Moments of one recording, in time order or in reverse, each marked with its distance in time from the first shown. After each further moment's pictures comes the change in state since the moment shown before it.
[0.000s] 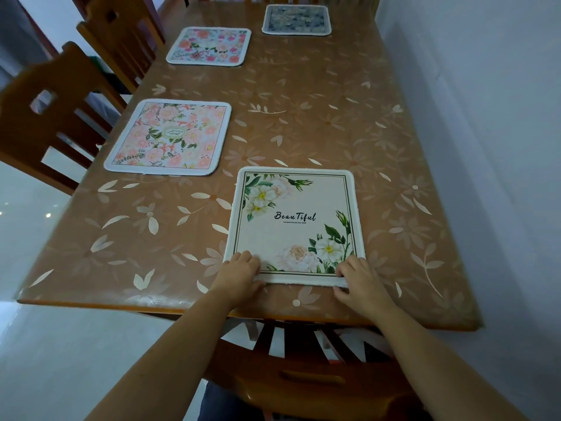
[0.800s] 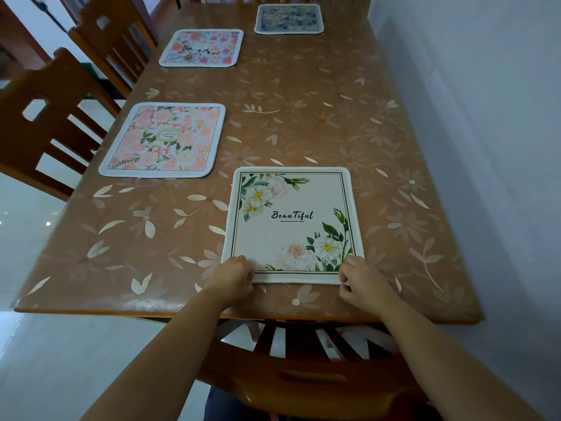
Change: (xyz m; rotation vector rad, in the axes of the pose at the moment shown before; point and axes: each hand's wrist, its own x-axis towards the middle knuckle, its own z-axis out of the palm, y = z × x) left_hand -0.002 -0.005 -0.007 -0.052 0.003 -0.009; right_hand 0.002 0.009 -0.003 -0.043 -0.060 -0.071
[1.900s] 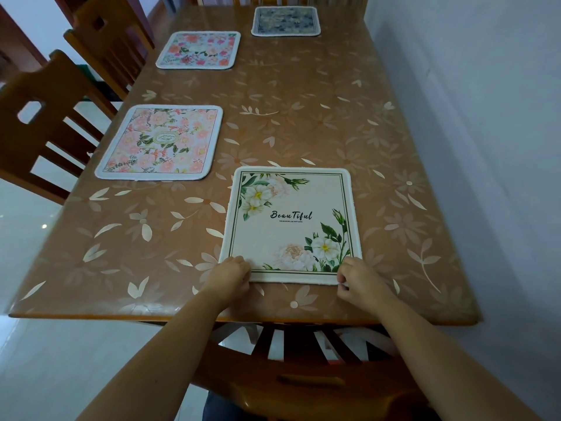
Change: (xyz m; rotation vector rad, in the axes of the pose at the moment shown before) left_hand 0.001 0.001 -0.007 0.050 -0.015 0.040; right_hand 0.005 -0.001 -0.003 0.065 -0.012 0.045
